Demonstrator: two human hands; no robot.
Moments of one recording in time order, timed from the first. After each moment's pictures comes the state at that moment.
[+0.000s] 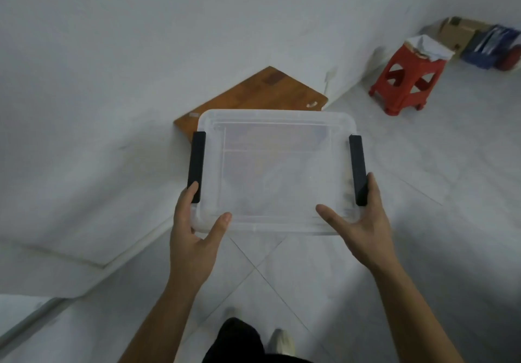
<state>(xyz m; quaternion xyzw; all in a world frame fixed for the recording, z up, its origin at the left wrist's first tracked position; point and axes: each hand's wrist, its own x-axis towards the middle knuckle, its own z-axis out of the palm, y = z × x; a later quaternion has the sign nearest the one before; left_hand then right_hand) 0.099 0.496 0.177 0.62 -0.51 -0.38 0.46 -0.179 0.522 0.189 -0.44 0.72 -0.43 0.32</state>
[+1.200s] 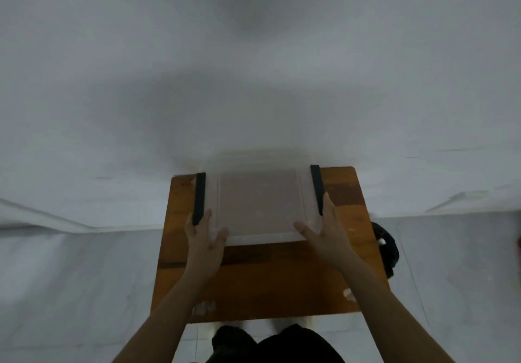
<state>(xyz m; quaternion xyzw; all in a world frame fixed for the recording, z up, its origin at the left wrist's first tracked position) -0.039 -0.034 0.059 0.85 -0.25 -0.33 0.34 -0.258 -0.199 0.058 -0.71 0.52 -0.05 0.46</state>
